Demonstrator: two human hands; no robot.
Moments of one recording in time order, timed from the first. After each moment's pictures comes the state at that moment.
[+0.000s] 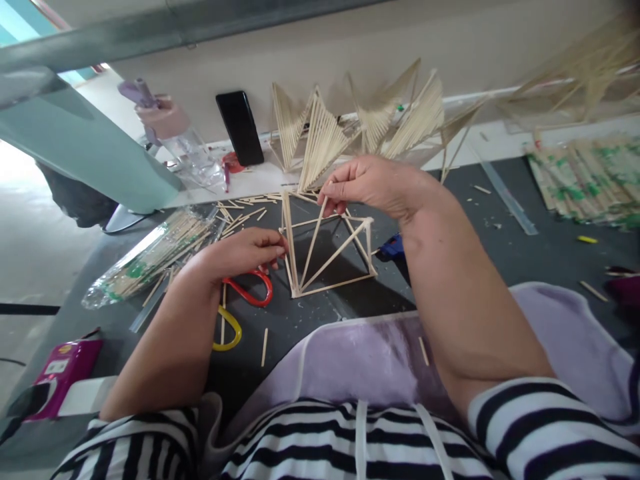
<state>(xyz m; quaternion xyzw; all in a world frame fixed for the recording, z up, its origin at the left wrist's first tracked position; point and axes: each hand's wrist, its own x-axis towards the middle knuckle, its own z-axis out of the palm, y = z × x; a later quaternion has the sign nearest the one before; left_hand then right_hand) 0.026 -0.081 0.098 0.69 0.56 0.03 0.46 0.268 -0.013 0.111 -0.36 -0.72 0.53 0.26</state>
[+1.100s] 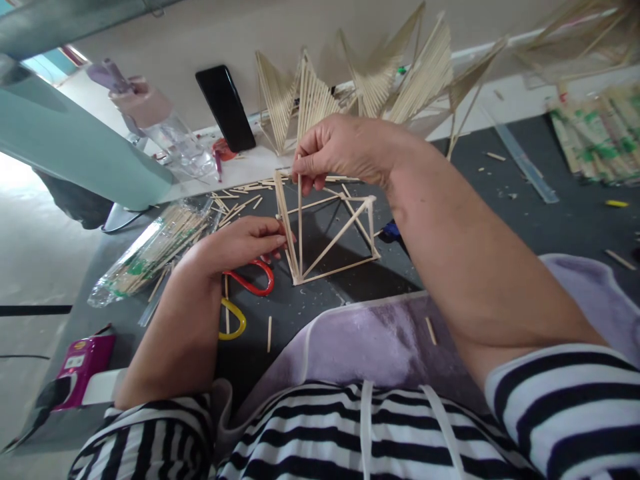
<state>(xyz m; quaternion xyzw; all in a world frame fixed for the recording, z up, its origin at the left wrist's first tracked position) 0.031 -0.084 0.097 0.71 0.53 0.05 0.47 0.244 -0.002 0.117 -0.32 -0.75 0.52 0.25</state>
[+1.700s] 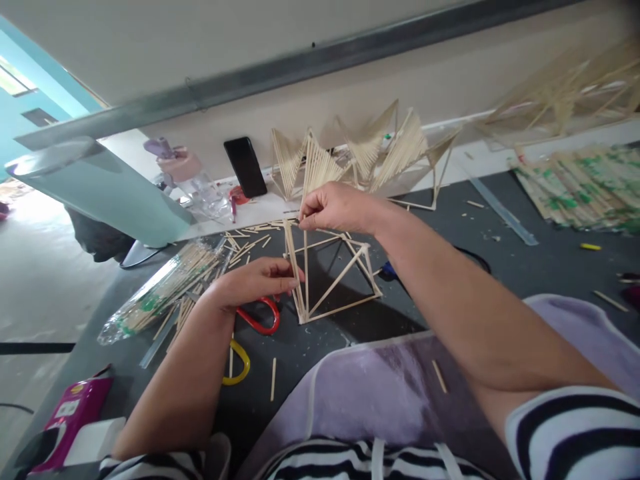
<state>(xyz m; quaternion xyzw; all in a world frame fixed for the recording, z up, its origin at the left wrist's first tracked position) 0.021 -0.080 0.089 0.66 0.49 0.08 0.57 0.238 -0.001 0.123 -0.38 -0.82 0.35 0.23</state>
